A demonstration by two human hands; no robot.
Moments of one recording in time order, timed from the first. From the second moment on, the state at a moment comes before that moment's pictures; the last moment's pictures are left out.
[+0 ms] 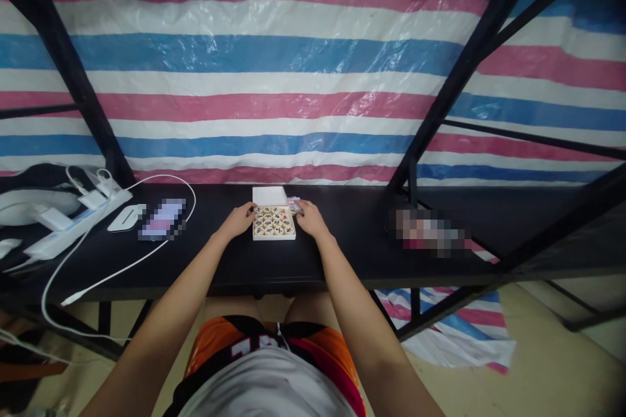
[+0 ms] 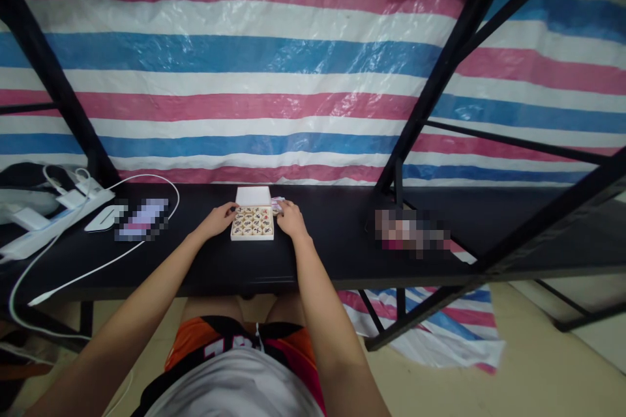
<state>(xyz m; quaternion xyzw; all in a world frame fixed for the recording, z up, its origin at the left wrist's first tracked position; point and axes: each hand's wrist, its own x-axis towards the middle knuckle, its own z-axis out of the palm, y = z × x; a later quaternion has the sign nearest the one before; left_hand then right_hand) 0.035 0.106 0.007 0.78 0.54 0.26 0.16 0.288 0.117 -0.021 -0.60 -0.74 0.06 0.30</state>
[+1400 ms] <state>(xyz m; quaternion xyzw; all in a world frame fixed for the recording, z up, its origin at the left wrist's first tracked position) 0.035 0.103 0.008 0.78 0.54 0.26 0.17 0.271 0.098 -0.003 -0.46 -0.78 0.18 0.37</state>
